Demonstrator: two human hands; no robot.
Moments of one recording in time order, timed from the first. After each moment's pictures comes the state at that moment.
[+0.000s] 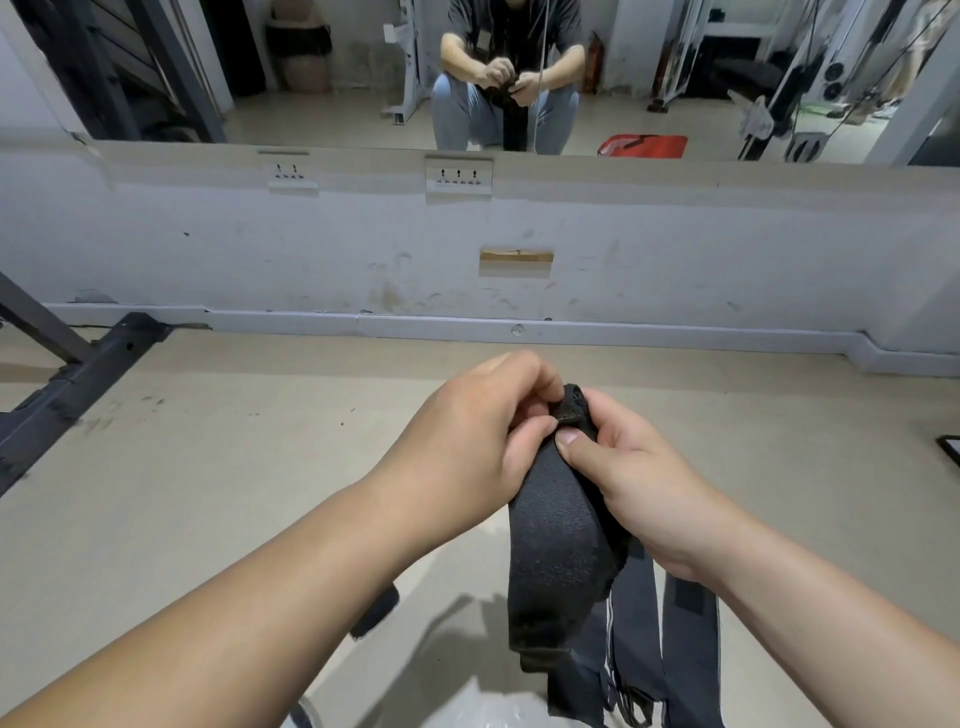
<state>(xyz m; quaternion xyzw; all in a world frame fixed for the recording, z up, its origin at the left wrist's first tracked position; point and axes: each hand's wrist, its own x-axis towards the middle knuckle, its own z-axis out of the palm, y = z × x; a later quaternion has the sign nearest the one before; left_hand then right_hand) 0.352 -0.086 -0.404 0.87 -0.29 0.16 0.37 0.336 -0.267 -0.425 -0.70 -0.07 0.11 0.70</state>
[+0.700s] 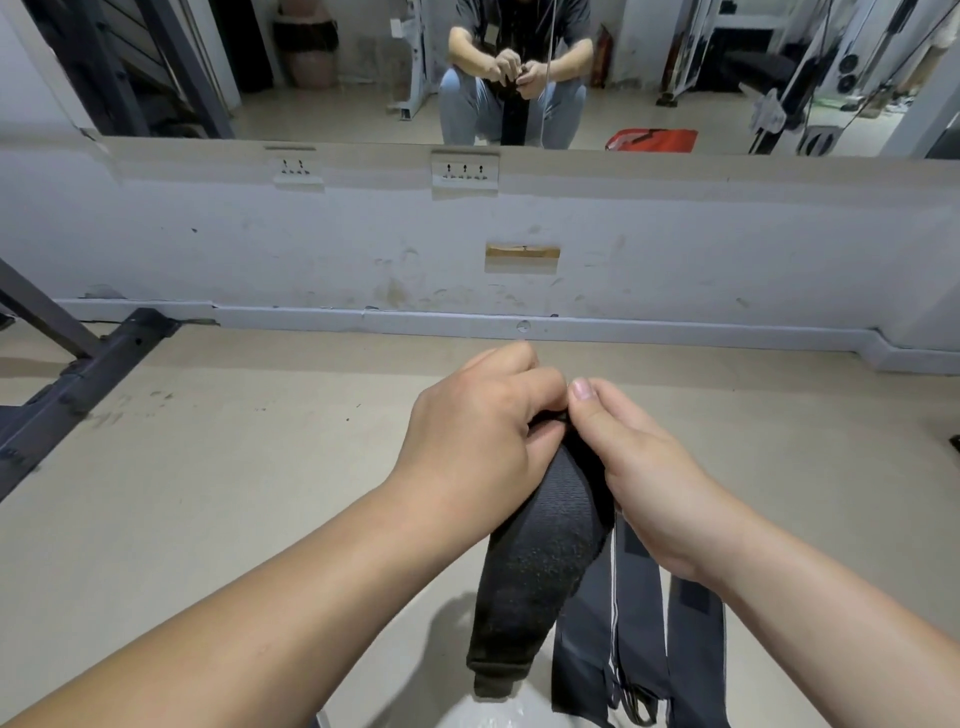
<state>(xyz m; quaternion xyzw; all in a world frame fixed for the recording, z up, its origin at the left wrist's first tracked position) 0.345 -0.099 -0.407 0.89 -0.22 0.24 0.31 0.334 -0.260 -0.420 -0.68 -0.02 0.12 0.72</state>
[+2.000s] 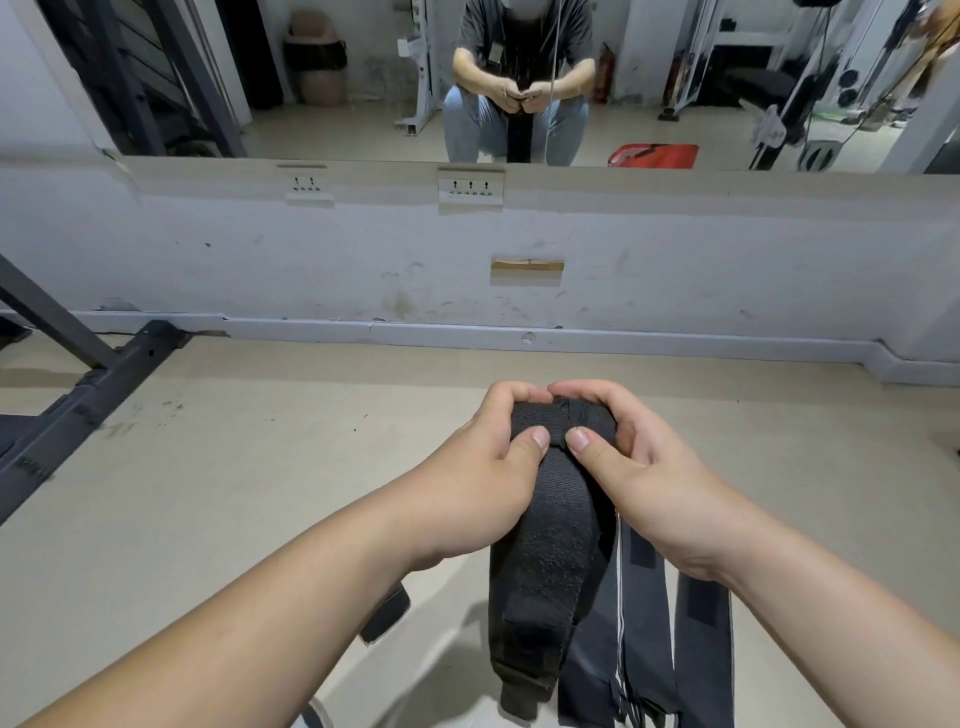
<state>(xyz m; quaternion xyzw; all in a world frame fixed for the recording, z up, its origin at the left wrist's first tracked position) 0.328 -0.087 -0.394 0.81 -0.09 -0.15 0.56 0.331 -0.270 -0.416 -0.72 -0.09 0.08 0.69</state>
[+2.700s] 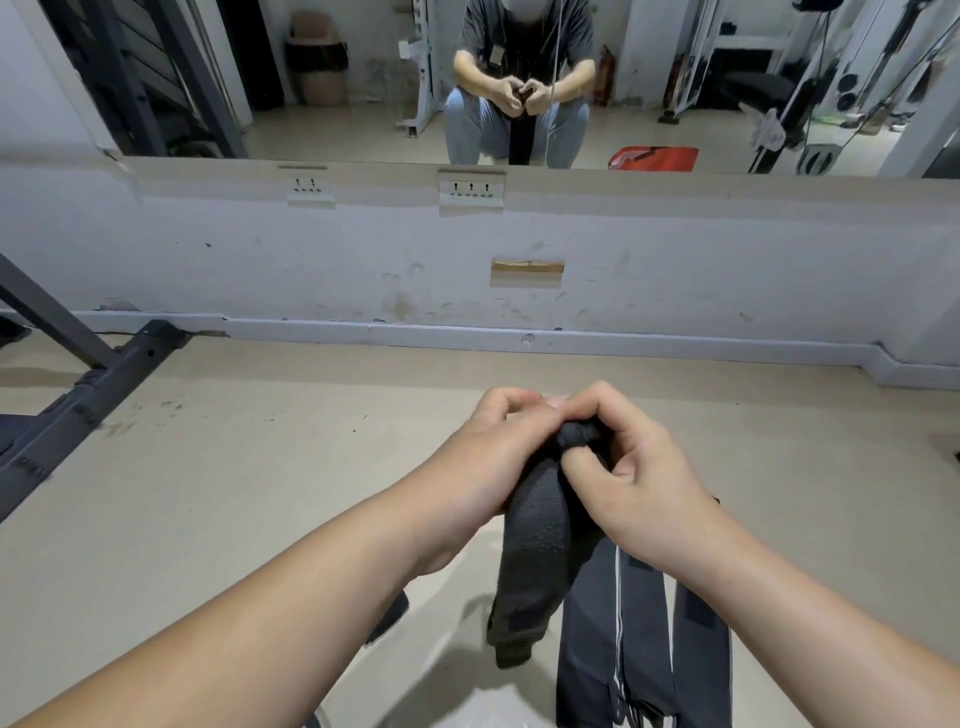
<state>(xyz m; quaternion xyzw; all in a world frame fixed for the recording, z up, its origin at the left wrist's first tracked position) 0.336 -0.094 -0.401 0.68 0.01 -0.20 0.71 0.328 -0.259 -0.412 -0.79 -0.12 0.00 0.60</state>
